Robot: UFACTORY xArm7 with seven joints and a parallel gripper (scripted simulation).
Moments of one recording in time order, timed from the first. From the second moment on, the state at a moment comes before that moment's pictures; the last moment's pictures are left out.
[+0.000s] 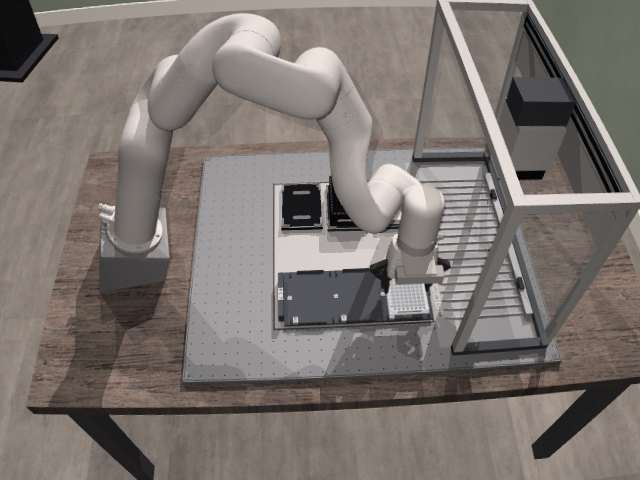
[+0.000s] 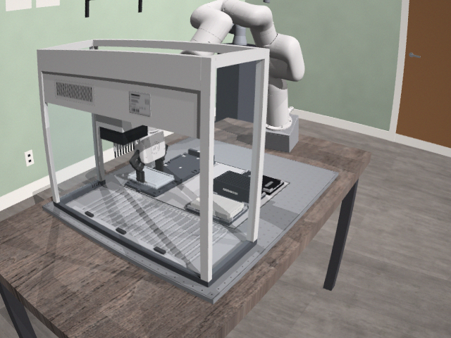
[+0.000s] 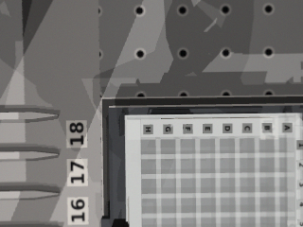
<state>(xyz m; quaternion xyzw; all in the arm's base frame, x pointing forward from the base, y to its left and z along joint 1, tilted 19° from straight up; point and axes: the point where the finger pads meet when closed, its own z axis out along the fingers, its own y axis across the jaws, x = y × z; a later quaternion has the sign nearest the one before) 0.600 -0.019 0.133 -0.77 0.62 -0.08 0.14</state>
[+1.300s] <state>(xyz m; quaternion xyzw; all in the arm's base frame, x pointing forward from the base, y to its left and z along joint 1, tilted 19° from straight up) 0.604 -0.018 0.121 -0.77 0.62 -0.08 0.14</state>
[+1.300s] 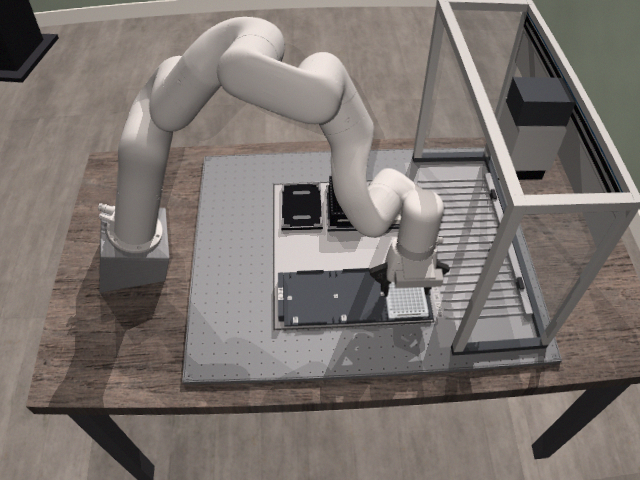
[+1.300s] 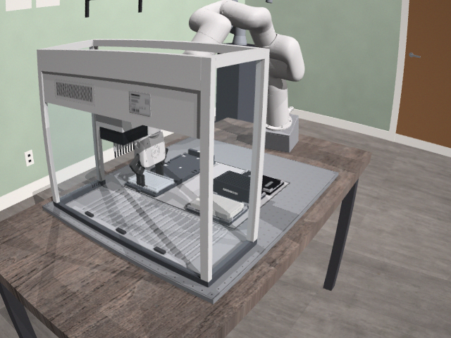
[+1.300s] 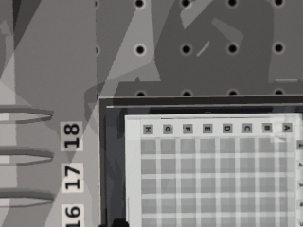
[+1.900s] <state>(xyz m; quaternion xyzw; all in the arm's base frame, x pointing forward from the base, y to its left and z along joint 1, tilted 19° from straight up) 0.605 -0.018 0.120 -0.77 0.62 -0.08 0.14</state>
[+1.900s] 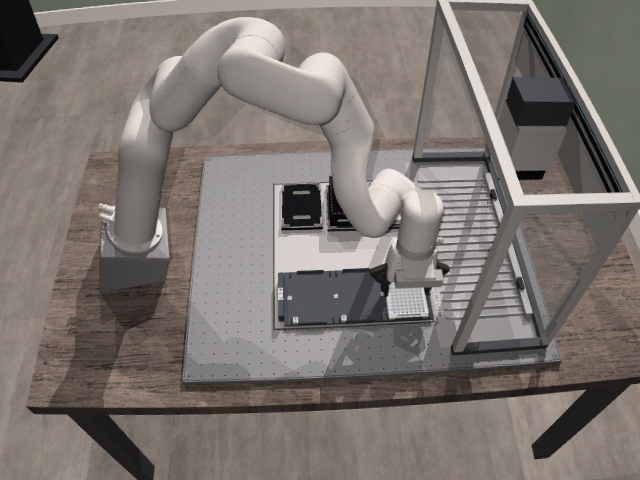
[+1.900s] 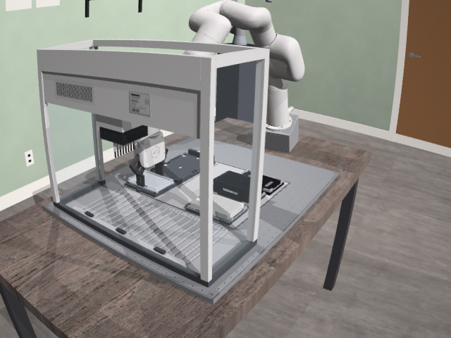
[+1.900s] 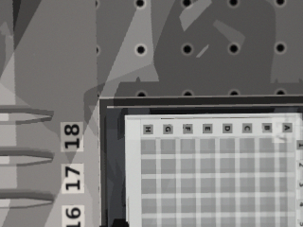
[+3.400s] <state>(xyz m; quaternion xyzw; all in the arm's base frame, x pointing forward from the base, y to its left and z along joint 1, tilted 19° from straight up) 0.600 -0.020 0.135 -0.77 0.62 -0.08 0.14</state>
